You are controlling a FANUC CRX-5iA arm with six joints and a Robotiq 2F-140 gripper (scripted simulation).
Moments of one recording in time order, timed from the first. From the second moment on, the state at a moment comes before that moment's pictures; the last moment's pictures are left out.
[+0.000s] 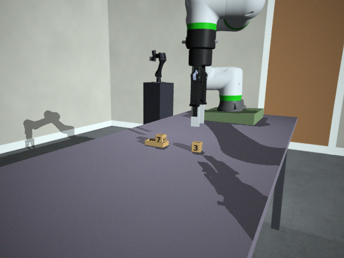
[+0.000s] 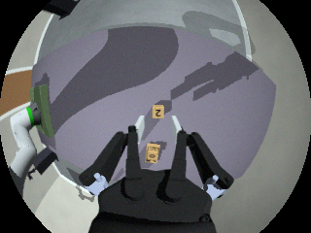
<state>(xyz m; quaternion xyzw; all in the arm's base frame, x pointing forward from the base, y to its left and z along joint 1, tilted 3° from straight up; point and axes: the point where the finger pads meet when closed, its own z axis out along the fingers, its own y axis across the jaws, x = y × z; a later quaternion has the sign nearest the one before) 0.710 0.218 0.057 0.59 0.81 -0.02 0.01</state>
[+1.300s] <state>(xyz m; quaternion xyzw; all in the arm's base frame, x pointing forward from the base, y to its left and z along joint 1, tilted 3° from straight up) 0.710 0.218 0.054 0.59 0.81 -0.02 0.01</state>
